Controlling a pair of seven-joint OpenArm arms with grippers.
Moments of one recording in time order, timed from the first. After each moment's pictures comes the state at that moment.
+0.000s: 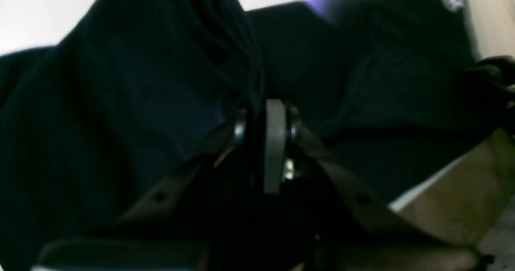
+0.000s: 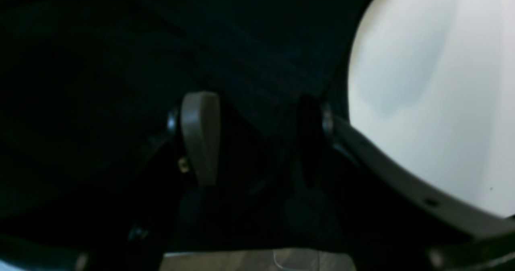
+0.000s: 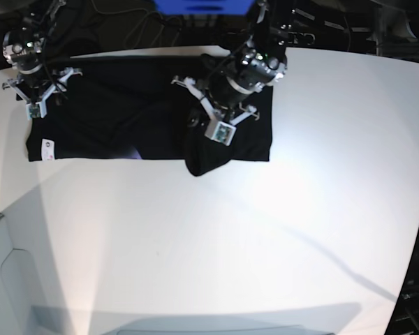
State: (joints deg) left arm 20.9 2.8 15.3 111.1 -10.5 -12.0 46.2; right arm -25.1 1.7 37.7 105.0 -0.6 37.4 -39.0
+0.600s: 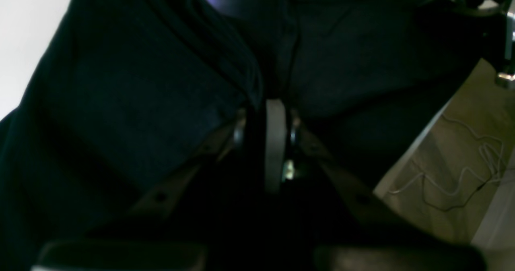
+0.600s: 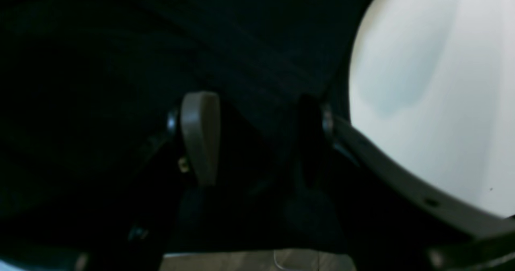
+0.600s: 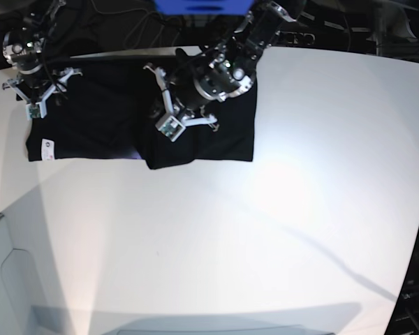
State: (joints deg) left arm 11.5 -1.8 32.2 103.7 -9.7 -12.0 46.3; right arm -25.1 1.7 37.7 105.0 -0.6 37.4 -39.0
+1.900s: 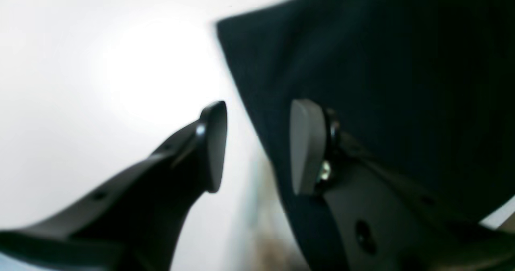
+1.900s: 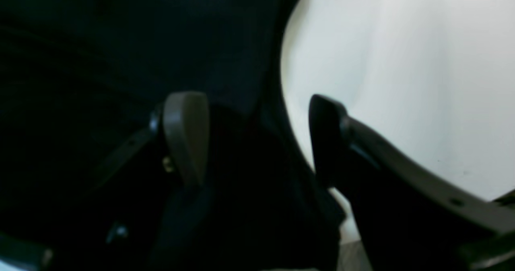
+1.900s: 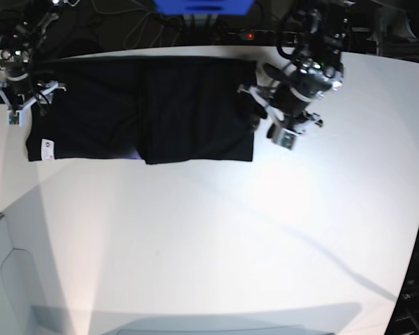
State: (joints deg) left arm 20.8 -13.7 1.7 113.2 -18.6 -12.7 46.0; right arm -18.1 0.6 46.7 100.5 -0.1 37.4 -39.0
